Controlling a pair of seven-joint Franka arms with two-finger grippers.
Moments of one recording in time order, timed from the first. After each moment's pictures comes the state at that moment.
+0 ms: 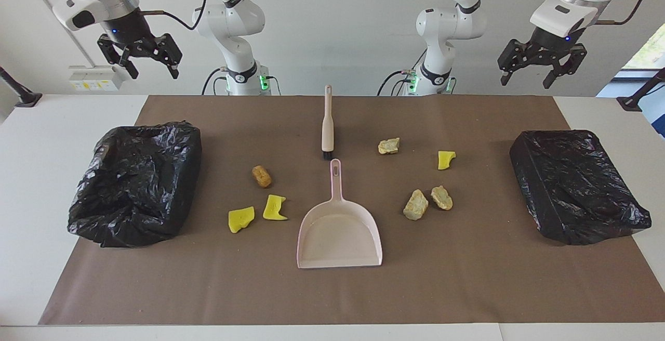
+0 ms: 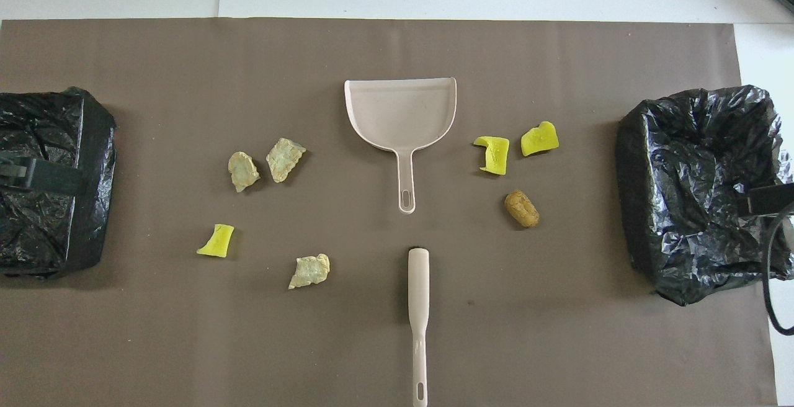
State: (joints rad) left arm -0.11 -0.06 -0.03 -1.49 0.00 1.43 0.07; right arm 0.09 -0.13 -0.16 -1.61 -0.01 1.45 -0.04
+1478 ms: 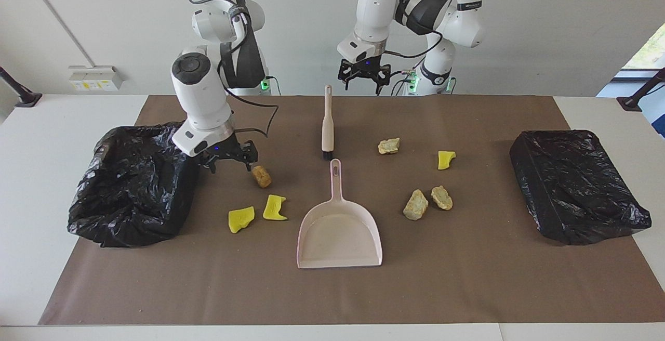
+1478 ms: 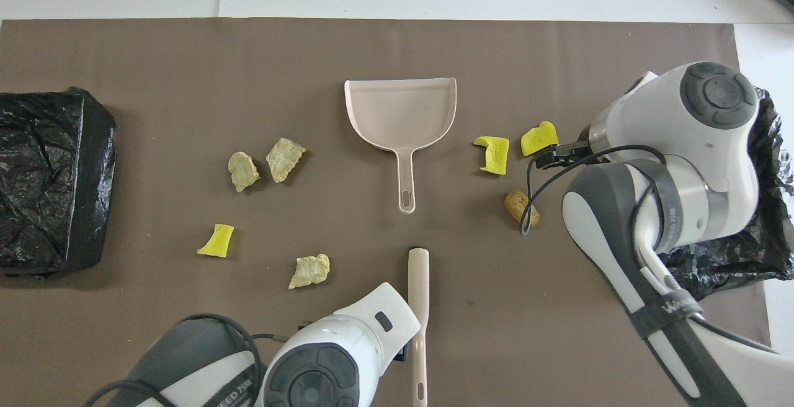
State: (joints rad) left arm -0.85 -0.21 -0.05 -2.22 -0.08 2.00 -0.68; right arm 0.32 0.20 -0.14 -1.81 0.01 2.05 0.09
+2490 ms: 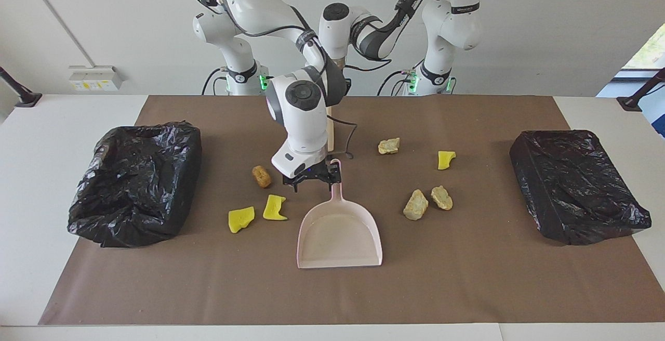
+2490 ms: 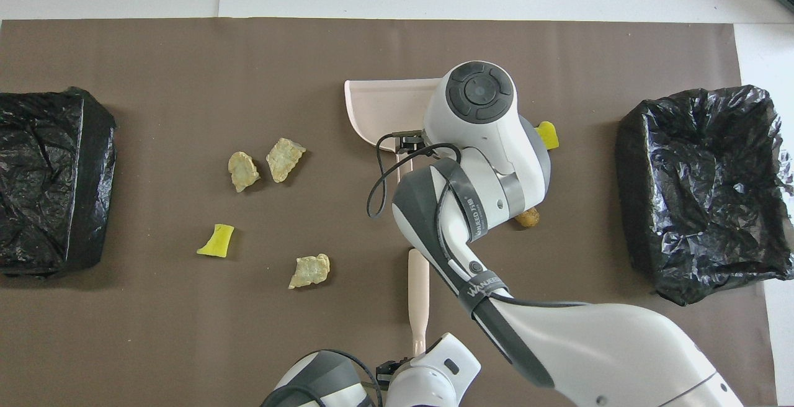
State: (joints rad) left arm -1.07 -0.01 -0.04 -2.31 -0.08 2.33 -0.98; right arm 0.57 0.51 -0.12 -1.48 0.05 2.05 0.45
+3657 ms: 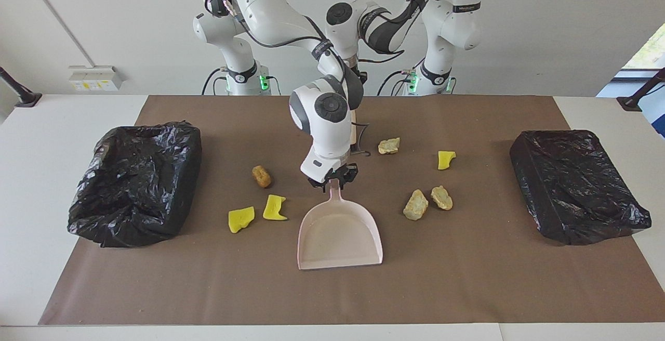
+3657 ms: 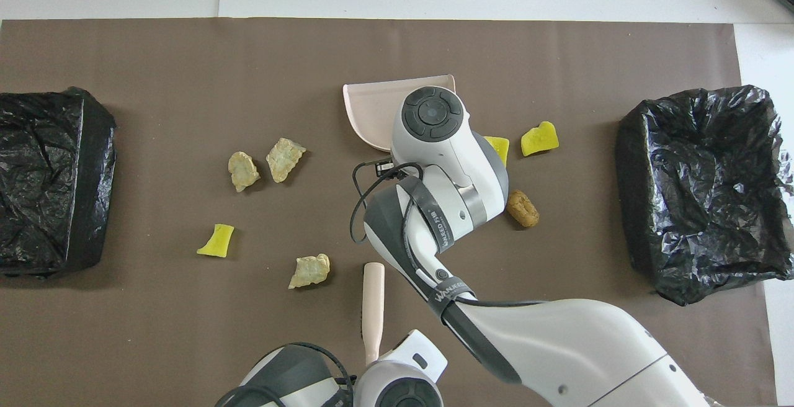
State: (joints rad) left arm -1.02 -0.11 -0.02 -2.30 -0.08 1.98 -0.92; right arm 0.57 0.56 -0.06 -1.49 0.05 2.04 0.36
